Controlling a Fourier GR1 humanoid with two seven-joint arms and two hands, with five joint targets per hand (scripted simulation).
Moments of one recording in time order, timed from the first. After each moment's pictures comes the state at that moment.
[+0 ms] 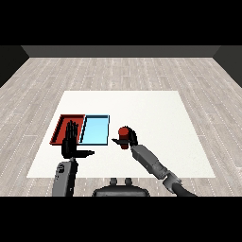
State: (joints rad) left arm 0.02 0.03 0.06 -1.65 0.14 -0.10 -0.46; right arm -0.59 0.00 0.62 -0.72 -0.68 -0.48 -0.47
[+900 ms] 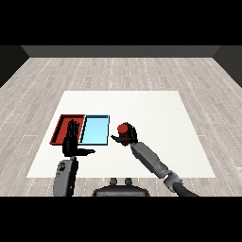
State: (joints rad) left arm -0.01 0.04 0.07 -1.60 0.15 -0.11 -0.45; right arm -0.60 -0.02 0.59 -0.82 -0.58 -0.57 -0.46
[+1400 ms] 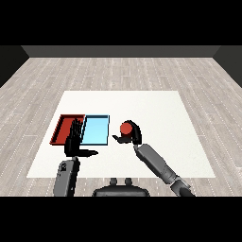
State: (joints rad) left arm 0.00 0.03 0.01 -1.68 0.11 -0.09 -0.40; right arm -0.49 -0.10 0.59 -1.19 -0.46 -0.64 -0.38
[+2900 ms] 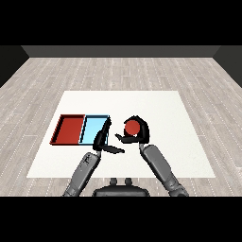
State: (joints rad) left arm -0.21 0.00 -0.37 -1.49 0.05 0.20 -0.21; right arm -0.38 -0.05 0.40 -1.53 -0.16 -0.46 -0.28
